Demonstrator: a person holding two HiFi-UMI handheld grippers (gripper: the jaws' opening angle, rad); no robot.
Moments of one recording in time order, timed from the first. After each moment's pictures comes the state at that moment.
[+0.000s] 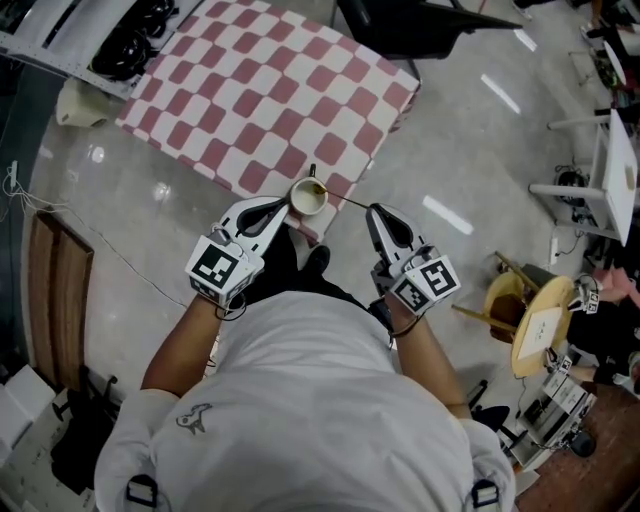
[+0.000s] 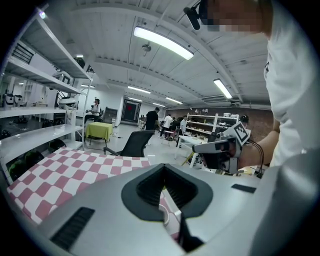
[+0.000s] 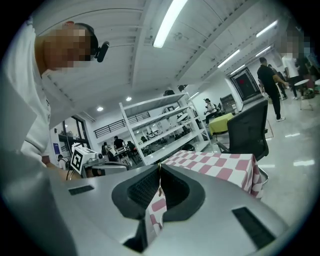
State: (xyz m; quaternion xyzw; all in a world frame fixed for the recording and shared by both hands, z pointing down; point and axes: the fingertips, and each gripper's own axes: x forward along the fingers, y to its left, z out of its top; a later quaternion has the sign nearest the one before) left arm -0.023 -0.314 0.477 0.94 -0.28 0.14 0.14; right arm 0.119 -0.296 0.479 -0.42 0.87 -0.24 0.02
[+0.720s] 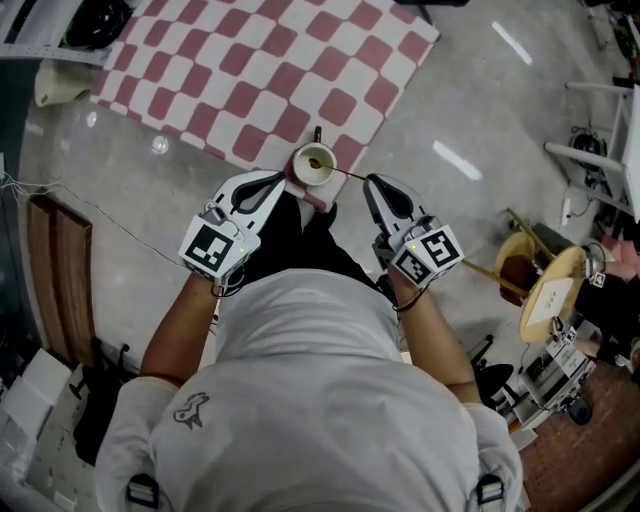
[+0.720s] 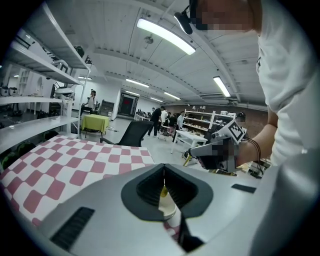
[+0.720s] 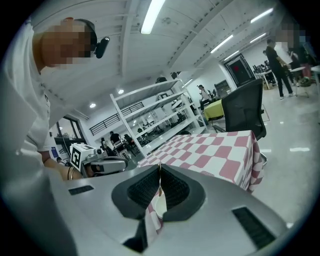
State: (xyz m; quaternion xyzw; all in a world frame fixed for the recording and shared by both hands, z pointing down) left arm -0.030 -0.320 0.543 0.94 -0.25 0.15 0.17; right arm 0.104 -0.303 0.559 -0.41 0.86 -0.31 -0.02
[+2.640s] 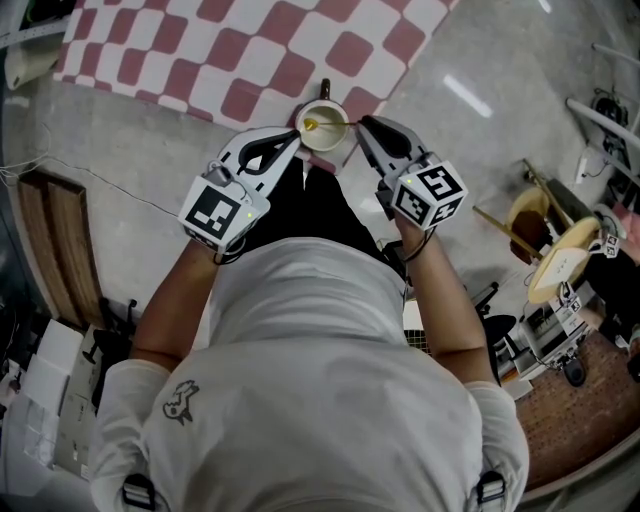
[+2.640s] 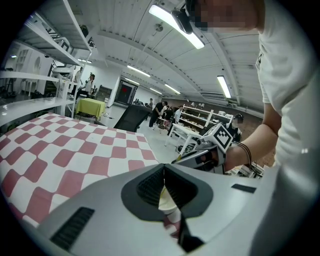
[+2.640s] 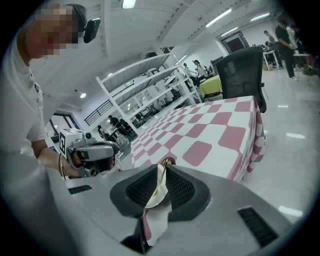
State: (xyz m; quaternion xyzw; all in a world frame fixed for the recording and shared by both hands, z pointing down) left arm -0.012 -0.332 0.612 0.94 -0.21 0.18 0.22; right arm 0.081 -0.326 0.674 -0.38 0.83 -0.39 -0.12
